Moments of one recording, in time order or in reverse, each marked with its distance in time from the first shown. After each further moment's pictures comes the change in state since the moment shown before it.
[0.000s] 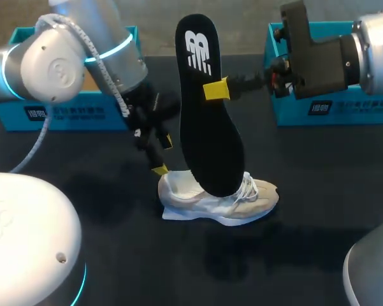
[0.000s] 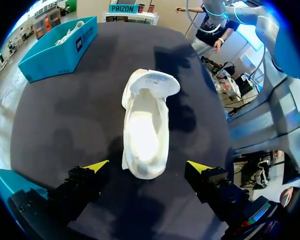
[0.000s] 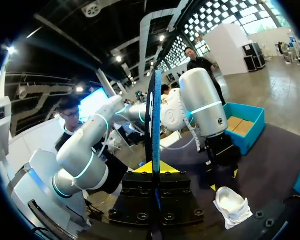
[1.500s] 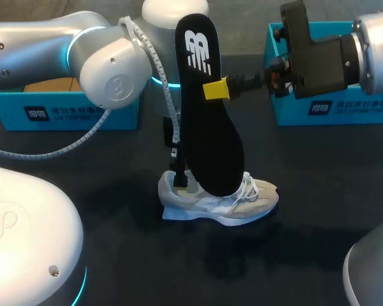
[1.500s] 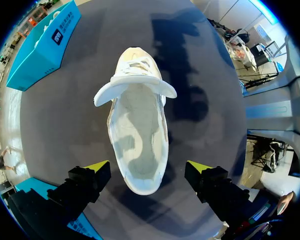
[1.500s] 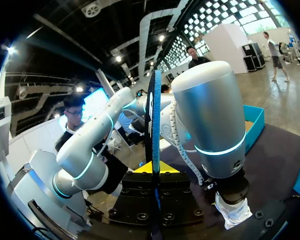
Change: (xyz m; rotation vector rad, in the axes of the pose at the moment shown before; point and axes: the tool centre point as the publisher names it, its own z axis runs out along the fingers) left arm 0.016 -0.028 0.031 -0.323 -0.150 0.065; right arm 0.000 0.000 0.000 0.001 0.000 0.000
